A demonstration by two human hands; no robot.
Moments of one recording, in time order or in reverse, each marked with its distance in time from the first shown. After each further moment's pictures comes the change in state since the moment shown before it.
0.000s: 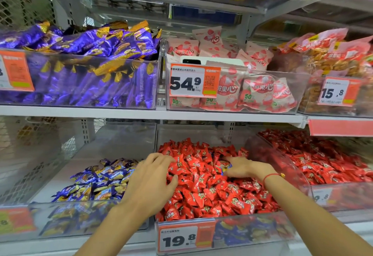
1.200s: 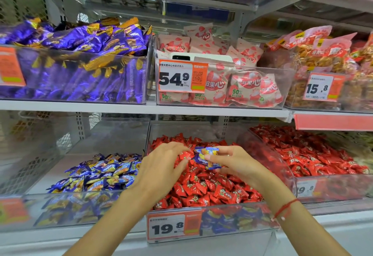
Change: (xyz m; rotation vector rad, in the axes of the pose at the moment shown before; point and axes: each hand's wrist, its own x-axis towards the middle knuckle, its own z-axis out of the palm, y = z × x) left_hand 0.018 0.040 -0.007 -0.085 -0.056 0.000; right_hand -0.094 -0.031 -0.003 1.067 0.131 -0.221
